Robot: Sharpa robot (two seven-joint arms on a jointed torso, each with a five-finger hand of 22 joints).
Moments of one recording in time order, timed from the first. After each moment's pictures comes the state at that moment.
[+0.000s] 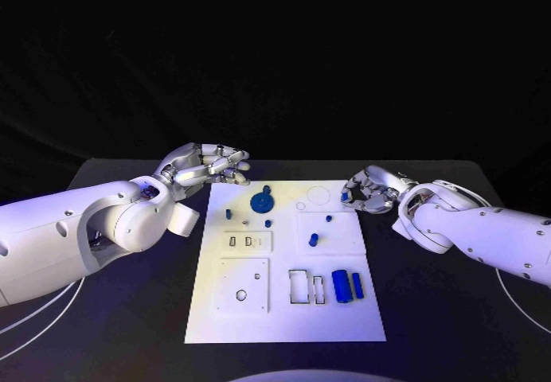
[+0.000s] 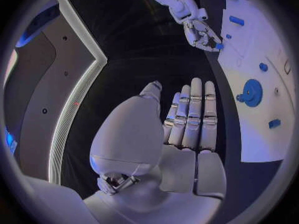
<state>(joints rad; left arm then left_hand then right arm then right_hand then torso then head) 1.25 -0.97 -0.05 1.62 -0.16 -0.18 0.32 1.46 -0.04 0.03 0.29 0.35 0.80 0.20 0.25 0.26 1.06 0.15 0.18 0.08 1.03 0.10 0.44 0.45 0.17 0.93 0.21 0.28 0.09 1.22 -0.80 -0.15 1.30 -1.18 -0.41 0.06 1.37 -0.16 0.46 0.16 0.13 1.04 0.11 0.15 0.41 1.44 0.04 1.45 1.31 1.47 -0.02 1.57 1.31 0.05 1.47 0.09 1.39 1.31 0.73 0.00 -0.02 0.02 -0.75</state>
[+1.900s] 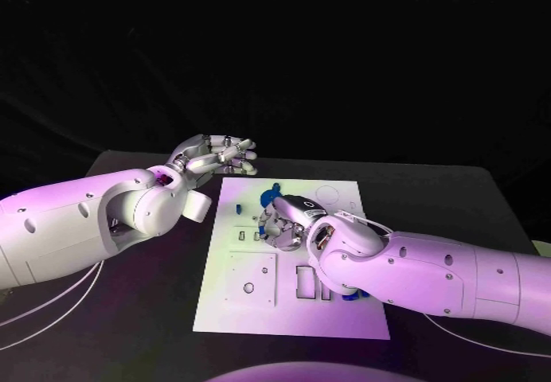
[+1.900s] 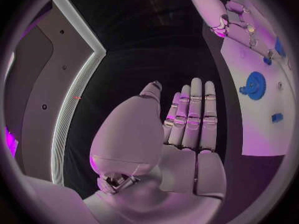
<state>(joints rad) 1.25 -0.94 -0.05 1.58 -0.09 -0.23 0.31 1.46 -0.04 0.03 0.29 0.35 0.80 0.20 0.25 0.26 1.06 0.15 0.18 0.08 1.03 0.10 0.44 0.45 0.17 0.93 0.21 0.28 0.09 1.15 -0.49 -0.17 1.53 -1.44 -0.46 -0.34 1.34 -0.18 0.51 0.14 0.16 1.04 0.12 0.14 0.41 1.44 0.04 1.45 1.31 1.47 -0.02 1.57 1.31 0.05 1.47 0.08 1.38 1.31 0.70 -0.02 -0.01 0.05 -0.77</state>
